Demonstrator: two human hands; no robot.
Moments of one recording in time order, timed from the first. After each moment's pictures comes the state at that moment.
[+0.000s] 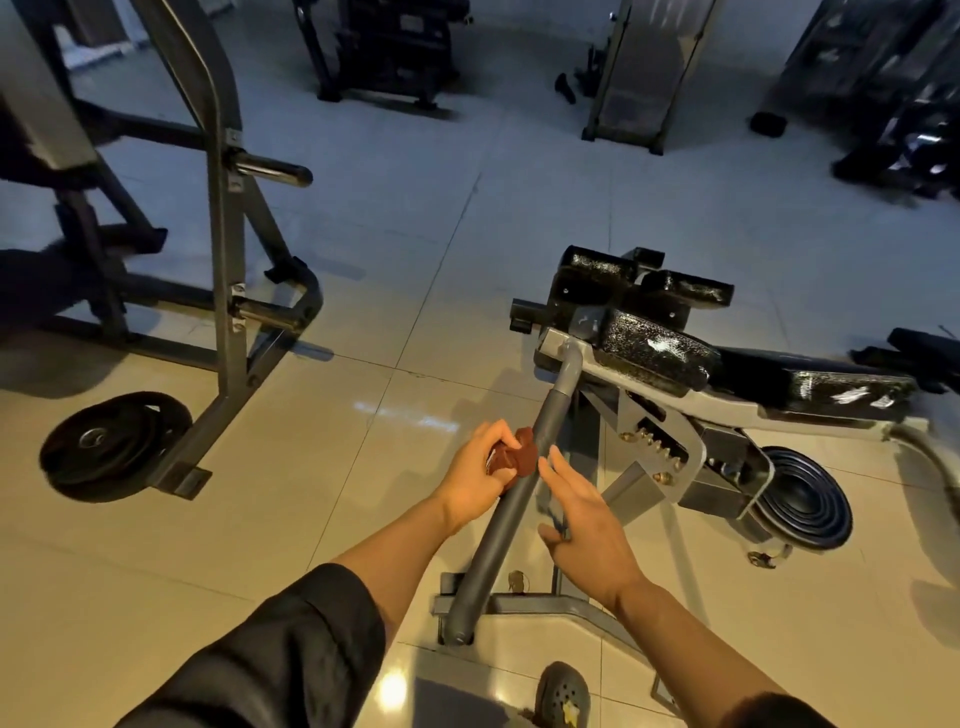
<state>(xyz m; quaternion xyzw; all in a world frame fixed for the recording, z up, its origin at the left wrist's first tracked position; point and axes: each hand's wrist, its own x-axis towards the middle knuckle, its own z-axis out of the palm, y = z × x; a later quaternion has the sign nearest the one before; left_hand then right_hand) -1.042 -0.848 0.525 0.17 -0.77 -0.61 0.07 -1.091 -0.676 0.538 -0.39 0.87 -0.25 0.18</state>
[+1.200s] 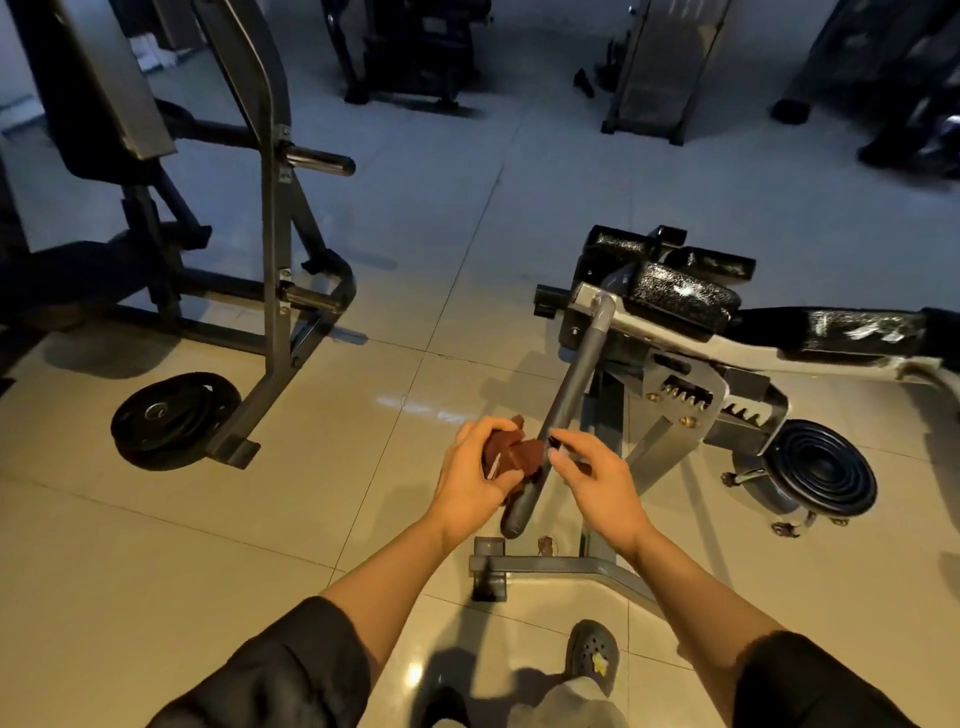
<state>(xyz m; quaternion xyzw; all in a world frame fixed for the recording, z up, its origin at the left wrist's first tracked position) -0.913 -0.824 0.544 0.20 -0.79 -0.56 0.17 -1.012 -0.680 0.558 -0.26 0.83 -0.45 0.21</state>
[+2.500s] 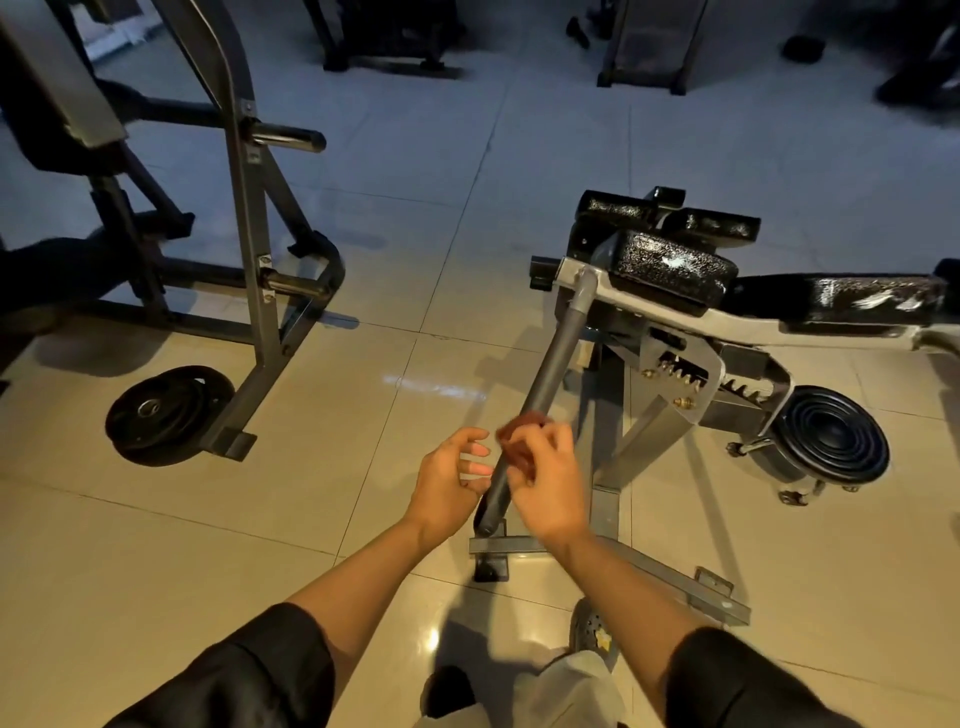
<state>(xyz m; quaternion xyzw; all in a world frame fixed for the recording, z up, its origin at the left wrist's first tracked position) -0.935 -0.827 0.518 0.30 -0.79 -0.52 0.08 -1.006 -0.706 0.521 -0.28 0.86 -0.41 0.11</state>
